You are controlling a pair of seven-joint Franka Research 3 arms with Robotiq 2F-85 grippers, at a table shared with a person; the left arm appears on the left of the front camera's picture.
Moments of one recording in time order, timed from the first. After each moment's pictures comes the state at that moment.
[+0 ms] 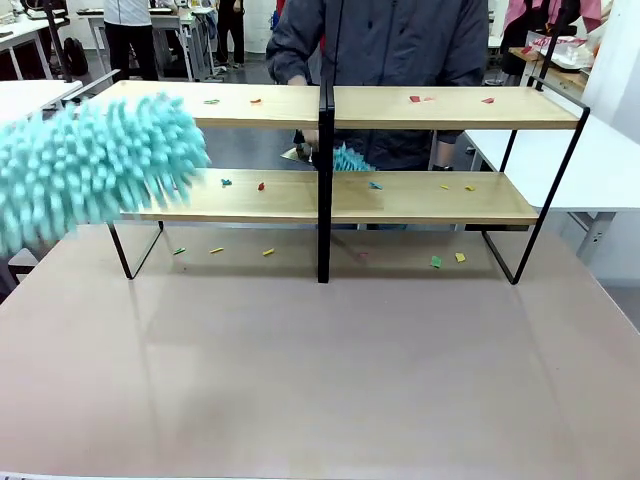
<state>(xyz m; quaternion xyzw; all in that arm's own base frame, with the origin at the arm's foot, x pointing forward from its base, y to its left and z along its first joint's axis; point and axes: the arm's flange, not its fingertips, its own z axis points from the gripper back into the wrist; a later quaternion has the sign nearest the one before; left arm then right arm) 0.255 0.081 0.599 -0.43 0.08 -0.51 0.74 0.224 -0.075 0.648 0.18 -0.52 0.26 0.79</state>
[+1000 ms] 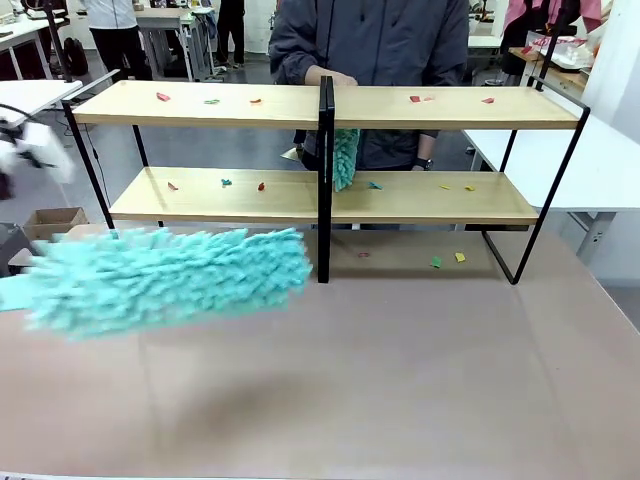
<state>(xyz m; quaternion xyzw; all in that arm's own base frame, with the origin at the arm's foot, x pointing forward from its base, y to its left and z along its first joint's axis) 0.316 -0.031 0.513 -0.41 0.16 -0.46 0.77 0.224 -0.074 0.648 0.18 -0.52 0.26 0.79</state>
